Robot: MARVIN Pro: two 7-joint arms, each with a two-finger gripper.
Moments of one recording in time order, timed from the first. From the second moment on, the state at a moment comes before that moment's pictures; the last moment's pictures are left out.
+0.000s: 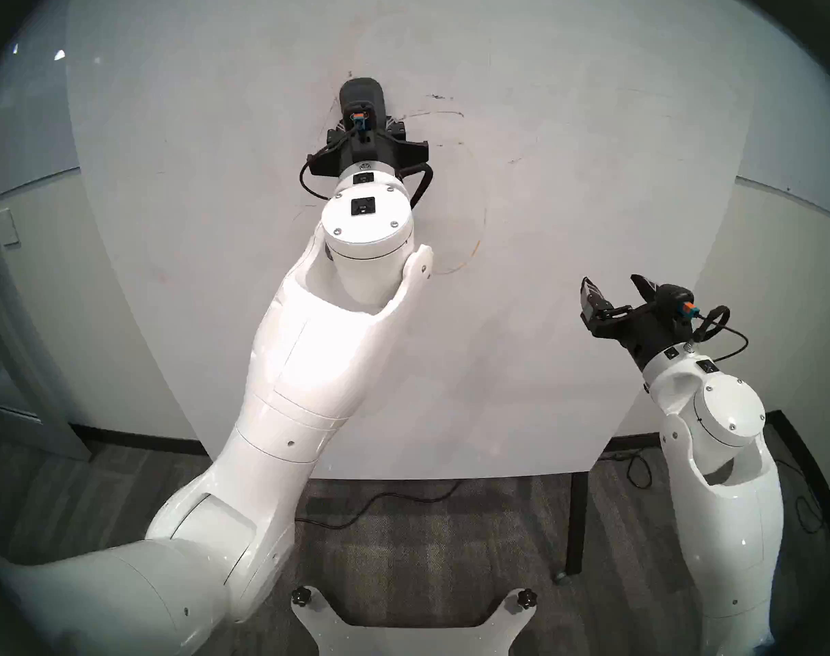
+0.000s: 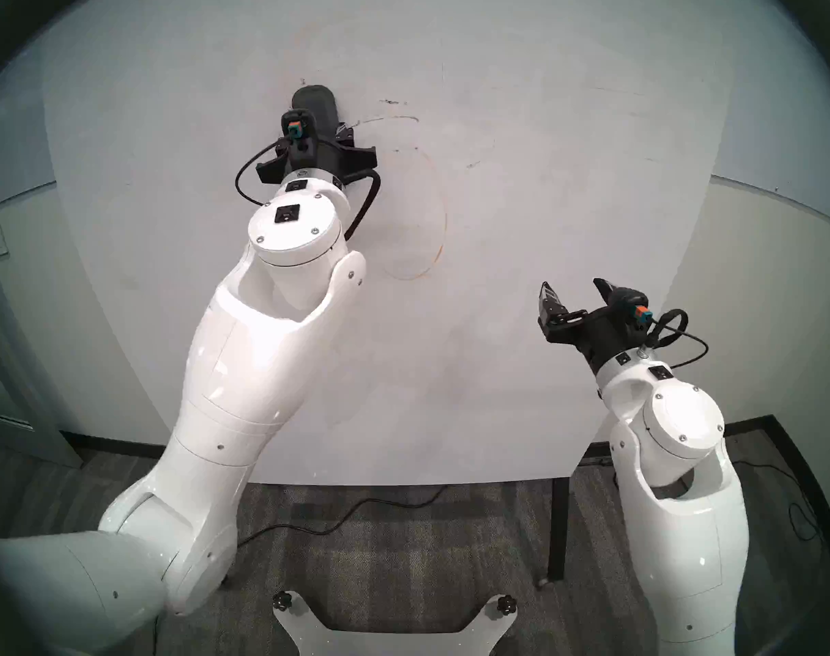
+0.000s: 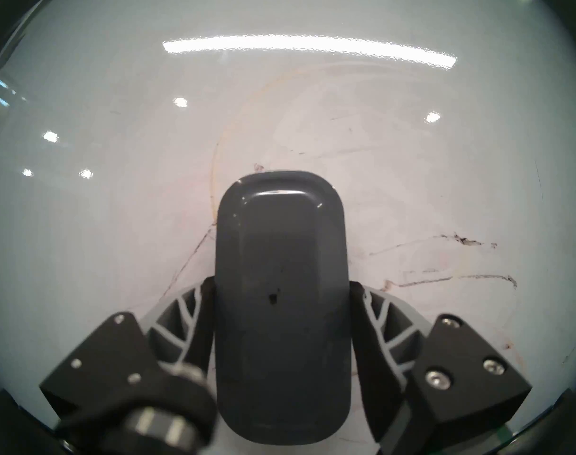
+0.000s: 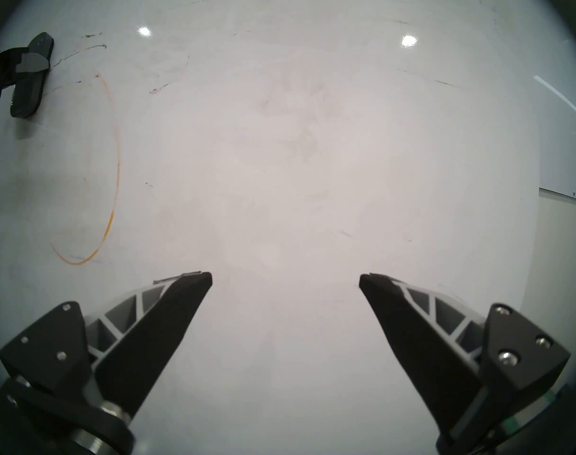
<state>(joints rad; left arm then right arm) 0.92 -1.54 -1.12 -1.81 -0.20 0.39 0.65 -1.70 -1.20 1.74 -2.14 0.31 0.28 0.04</state>
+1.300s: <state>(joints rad) 1.16 -1.50 -1.10 -1.80 -0.24 0.31 0.71 -1.70 -1.20 1.74 -2.14 0.31 0.28 0.04</state>
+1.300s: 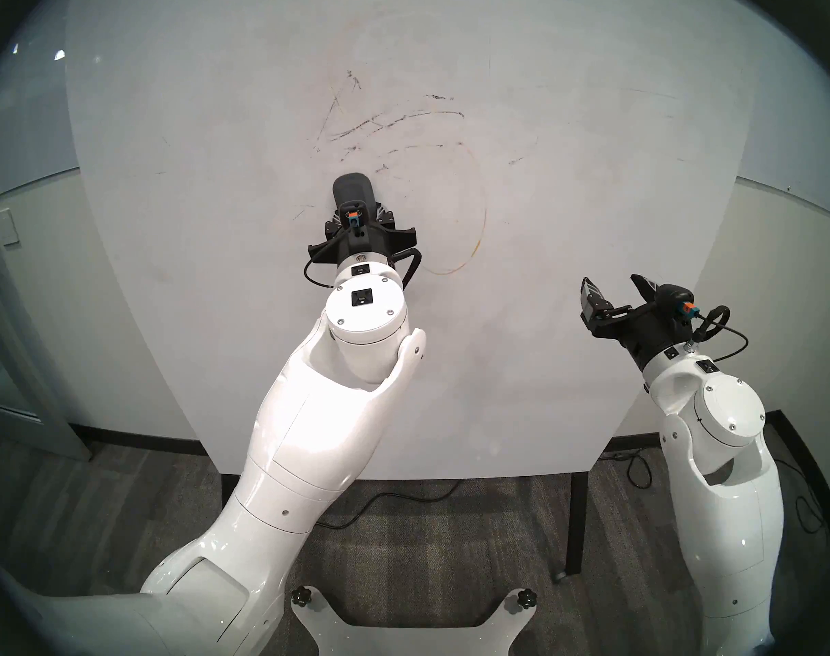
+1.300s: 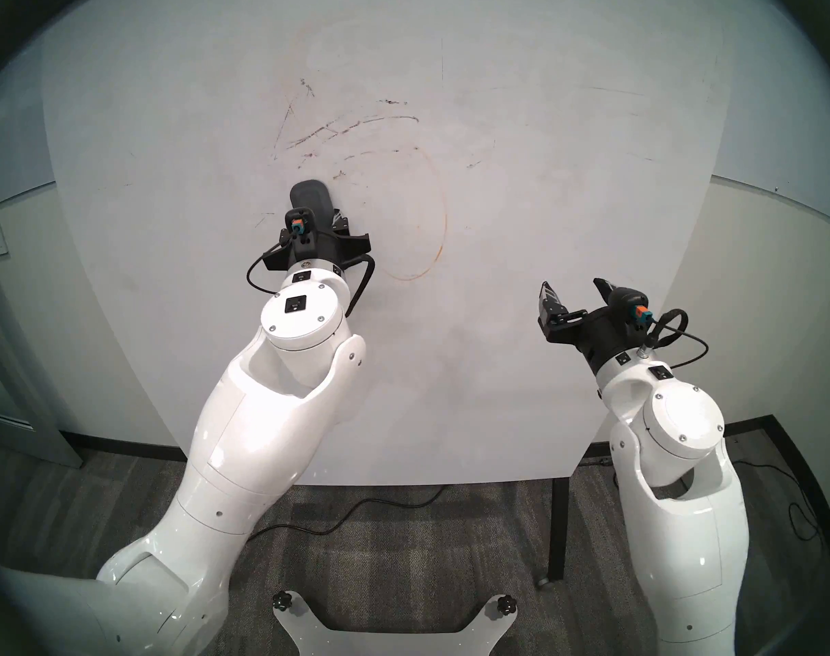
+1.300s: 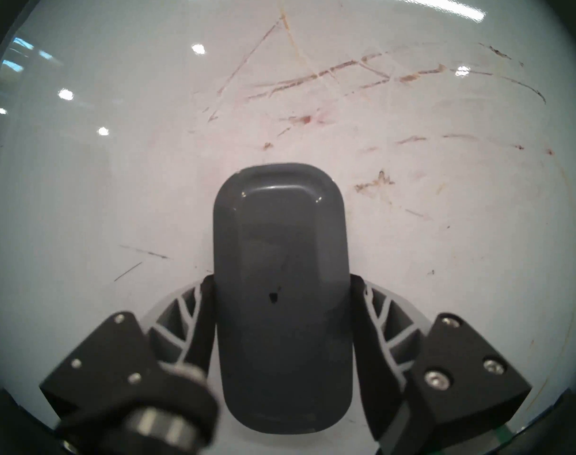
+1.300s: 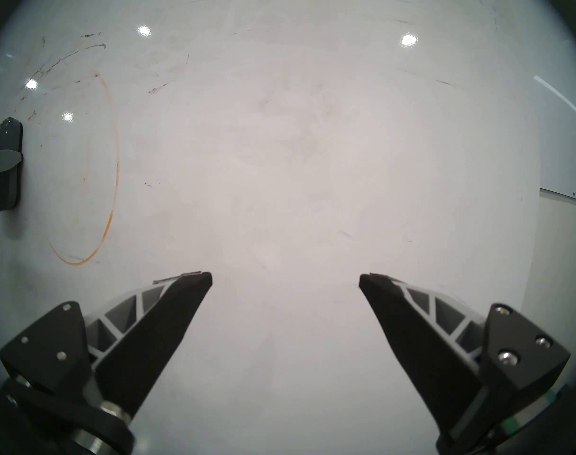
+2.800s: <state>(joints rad) 1.15 -1.56 -0.99 -1.59 -0.19 0.10 0.77 -1.70 -1.20 1.74 -2.14 0.31 0.28 0.04</state>
